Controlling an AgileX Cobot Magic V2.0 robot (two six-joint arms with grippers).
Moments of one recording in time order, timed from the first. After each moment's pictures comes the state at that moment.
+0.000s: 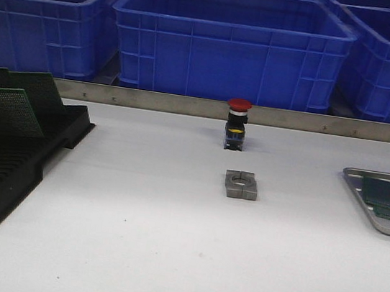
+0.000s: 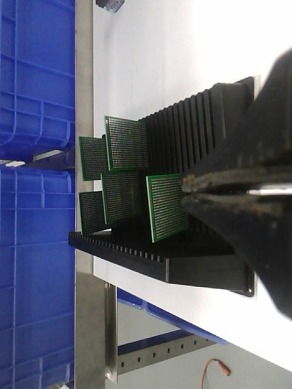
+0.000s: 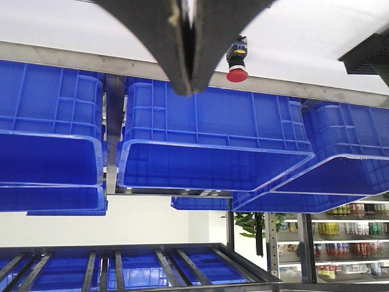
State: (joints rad) left arm -0.07 -0.01 0.00 0.04 0.25 -0.09; right arm 0.18 0.05 -0.15 1.09 -0.01 -1.07
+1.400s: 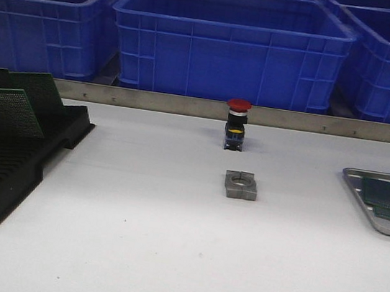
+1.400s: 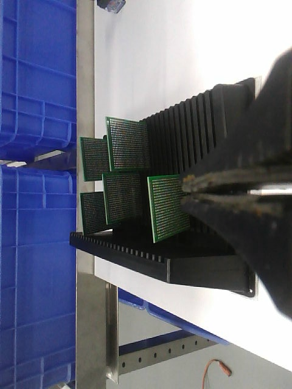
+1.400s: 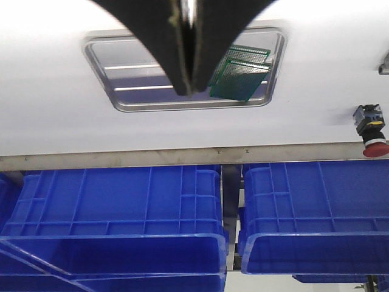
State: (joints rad) left arm -0.07 -0.01 0.00 0.04 0.25 -0.09; right arm -0.12 -0.01 0.03 -0.11 0.06 0.12
